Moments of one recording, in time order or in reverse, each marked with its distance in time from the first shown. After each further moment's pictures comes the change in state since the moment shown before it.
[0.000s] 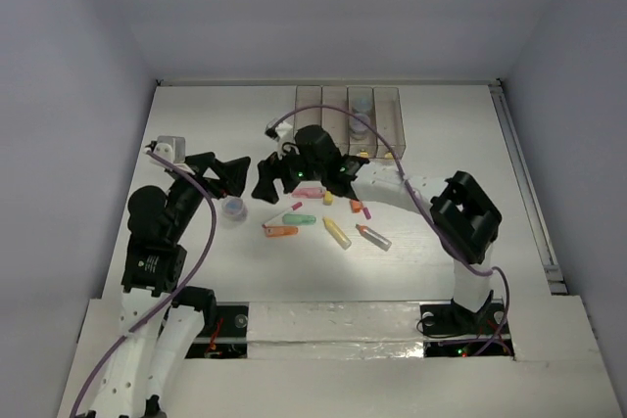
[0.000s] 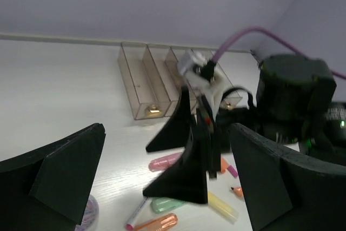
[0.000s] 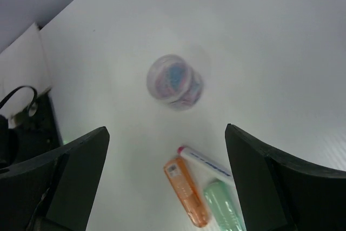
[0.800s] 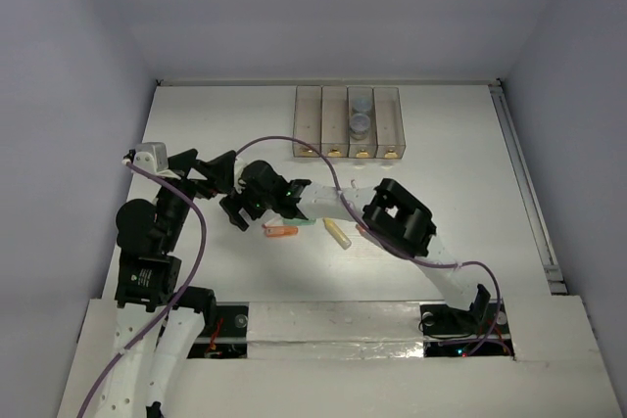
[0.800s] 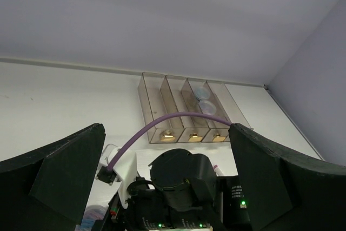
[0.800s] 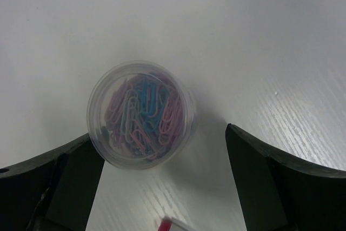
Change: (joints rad) left arm 0.006 -0.066 0.032 -0.009 -0.130 0.000; right arm 0.195 0.421 0.329 -0.113 0.235 -0.135
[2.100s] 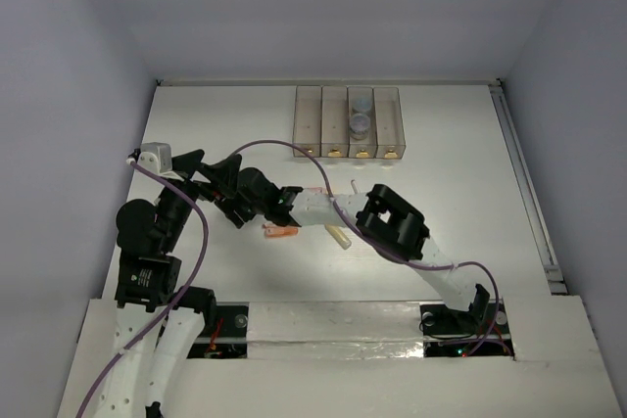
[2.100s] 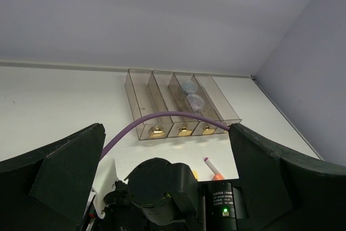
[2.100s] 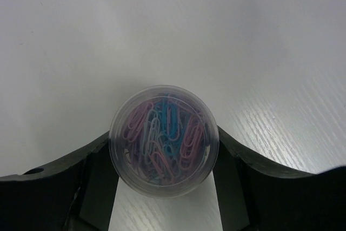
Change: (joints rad) left arm -0.008 0.000 -0.001 0.003 0.069 -0.002; right arm 0.046 0.045 0.056 0.046 0.164 -0.052
